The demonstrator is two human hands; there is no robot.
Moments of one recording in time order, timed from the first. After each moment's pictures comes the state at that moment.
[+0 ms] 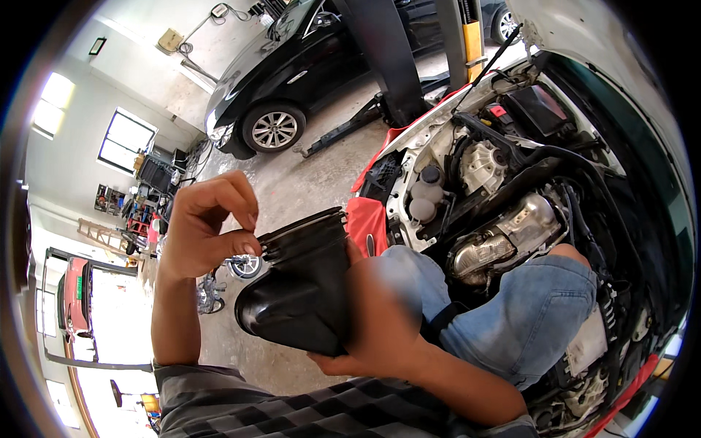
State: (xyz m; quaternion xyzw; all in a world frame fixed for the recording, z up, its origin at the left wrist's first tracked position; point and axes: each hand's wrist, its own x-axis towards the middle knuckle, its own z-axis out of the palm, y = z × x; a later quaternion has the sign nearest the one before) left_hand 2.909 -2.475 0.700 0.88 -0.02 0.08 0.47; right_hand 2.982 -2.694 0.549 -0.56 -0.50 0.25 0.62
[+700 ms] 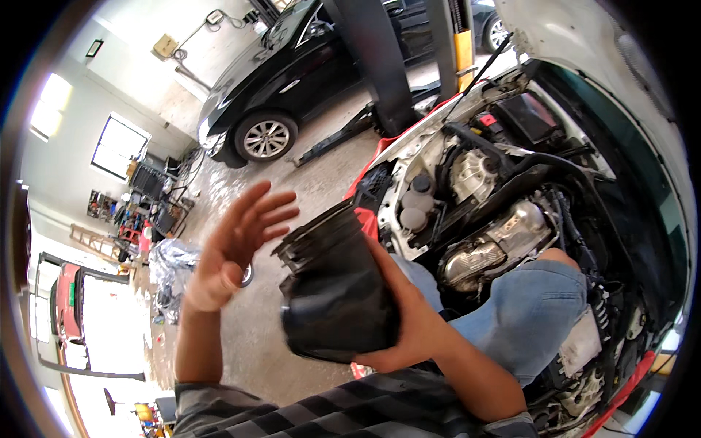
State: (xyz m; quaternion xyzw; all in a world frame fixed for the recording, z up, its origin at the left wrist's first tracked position) left_hand 2.894 -2.493 0.646 0.78 0.05 0.11 0.61; right_hand 3.017 -2.712 0.535 -0.37 -0.39 0.42 0.73
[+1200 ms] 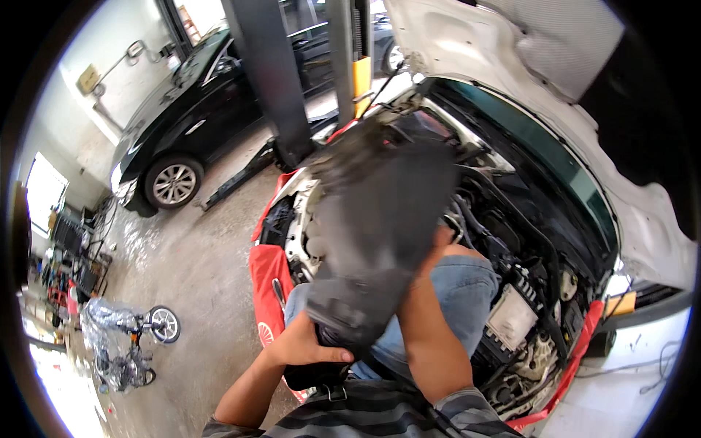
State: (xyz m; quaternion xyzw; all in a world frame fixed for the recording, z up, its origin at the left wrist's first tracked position) left_hand 2.953 -2.605 0.528 0.69 -0.01 -0.10 0.71; right_hand 3.159 -2.738 0.497 -0.01 -0.15 0.55 0.82
